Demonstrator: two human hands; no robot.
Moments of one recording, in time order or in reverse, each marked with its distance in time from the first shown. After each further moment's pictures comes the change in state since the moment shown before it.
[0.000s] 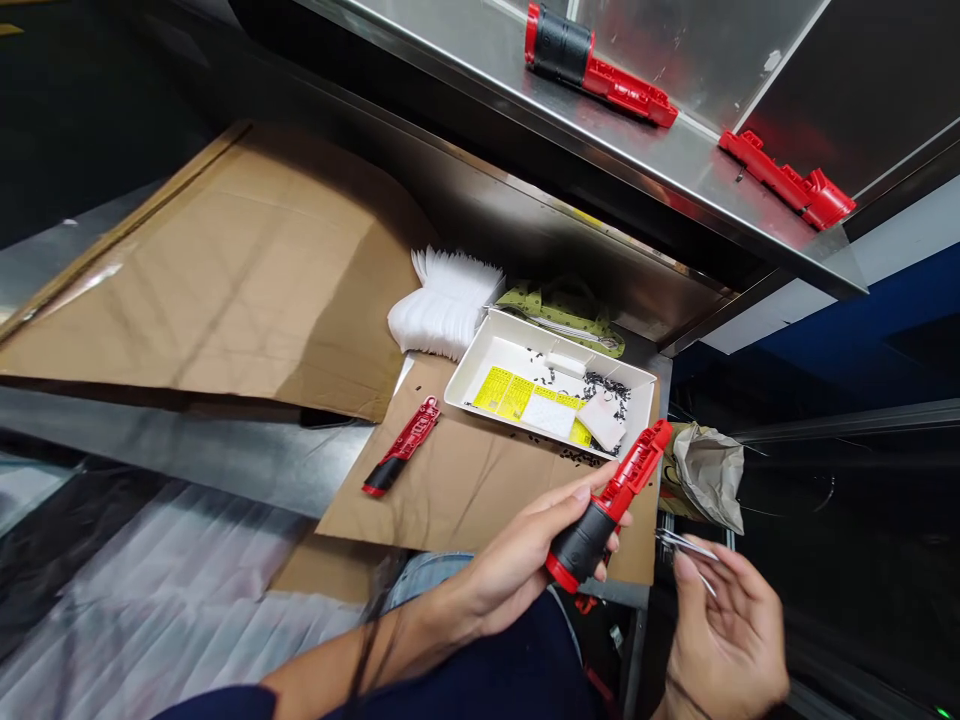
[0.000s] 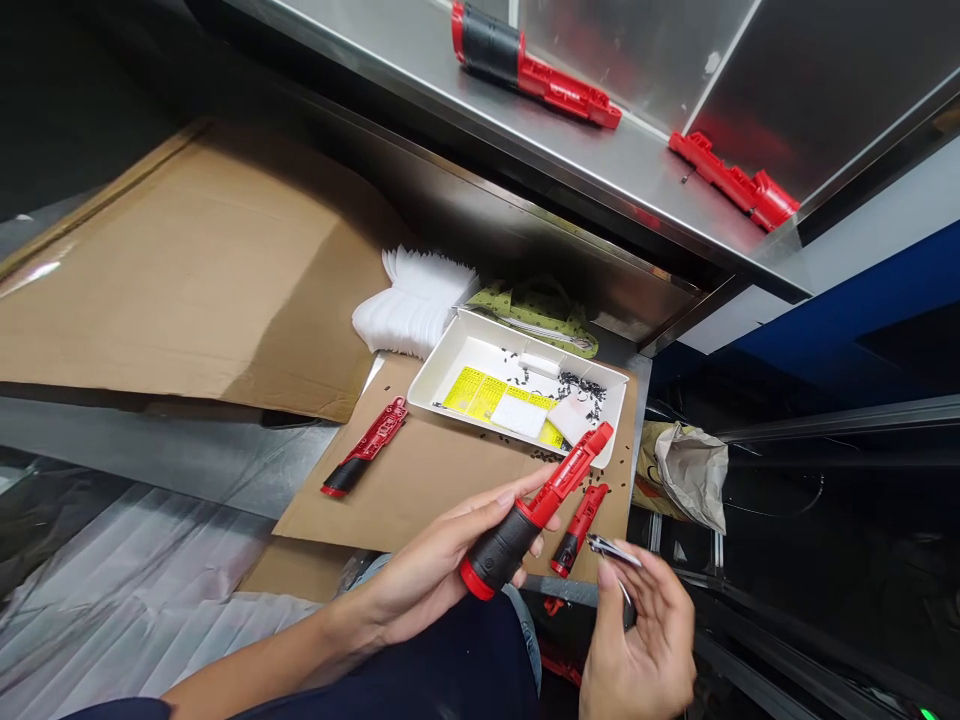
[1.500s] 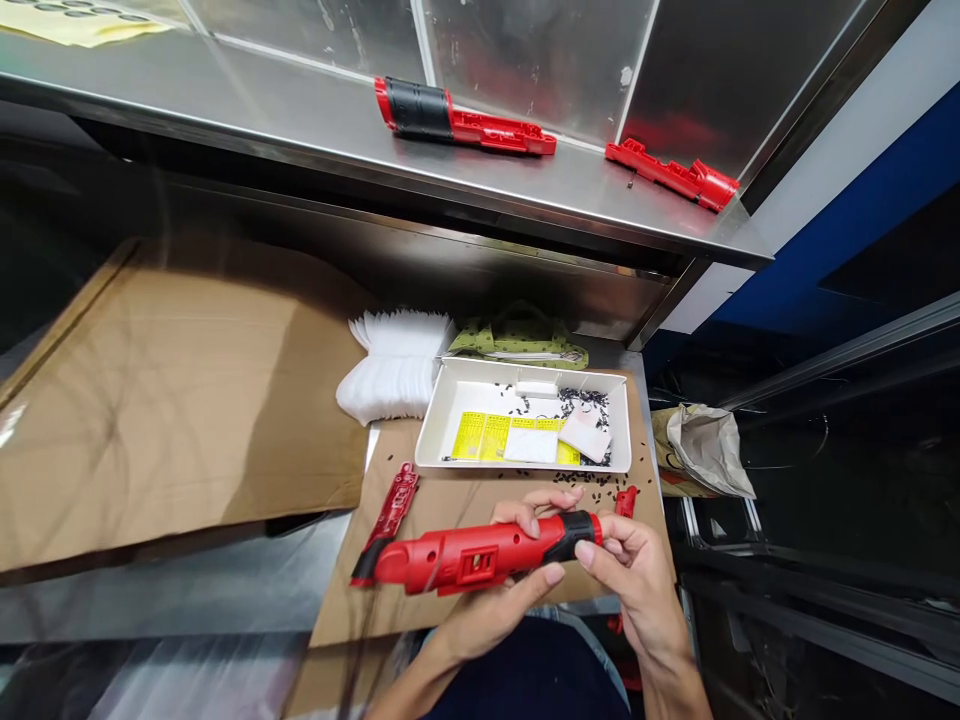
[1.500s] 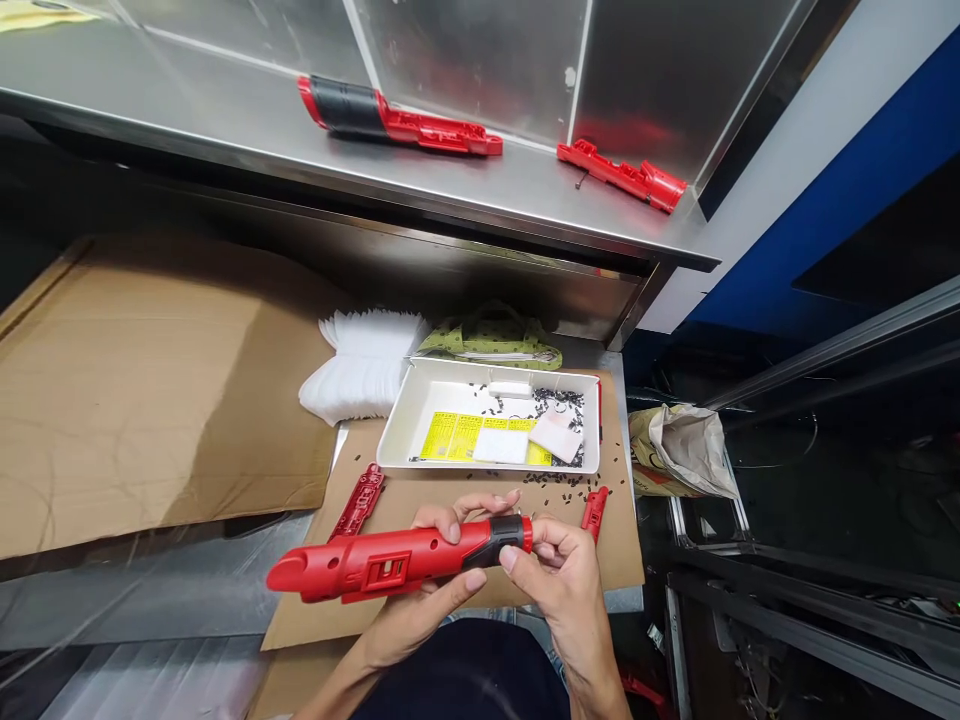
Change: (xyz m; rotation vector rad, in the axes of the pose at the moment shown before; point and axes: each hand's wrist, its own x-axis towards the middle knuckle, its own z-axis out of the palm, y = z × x) left_hand 0.023 -0.009 -0.061 0.622 -0.153 0.551; right_hand 0.018 -0.018 0.053 0.462 -0.689 0.747
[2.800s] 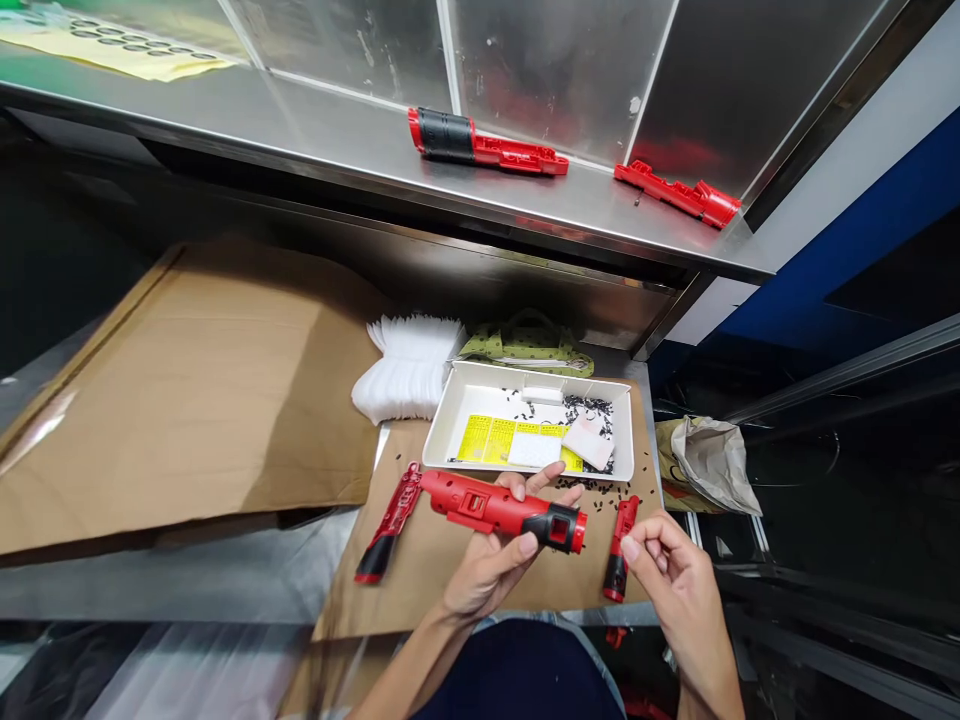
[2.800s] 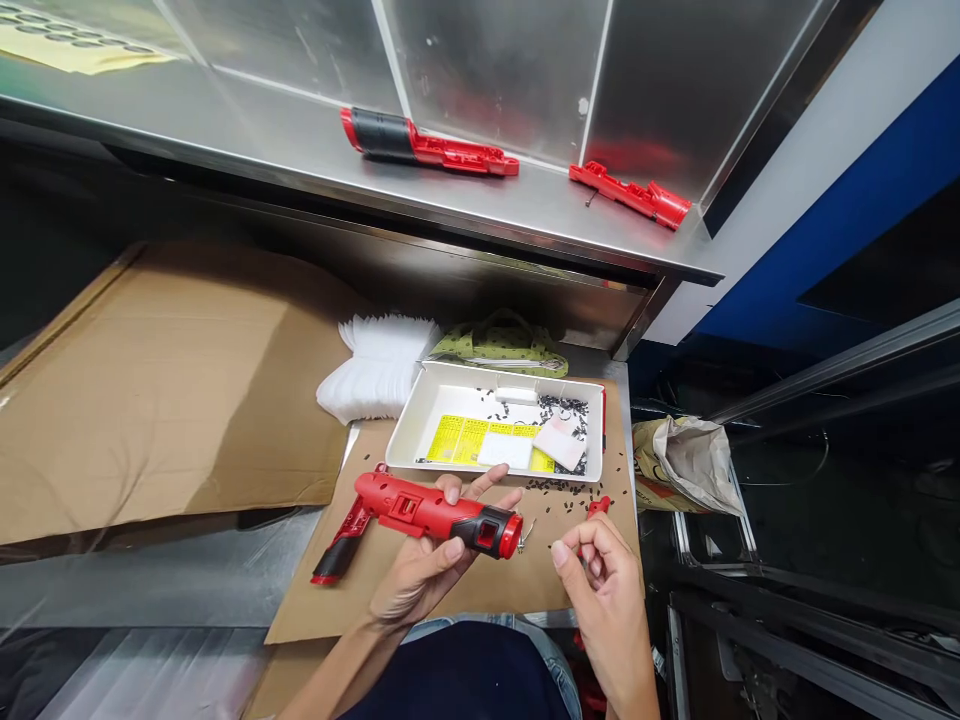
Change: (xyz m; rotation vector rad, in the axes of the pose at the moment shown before) left_hand 0.008 0.003 -0.010 -0.528 0.073 -0.194; right_hand -0.012 -0.006 -0.043 -0.408 0.157 -0.223
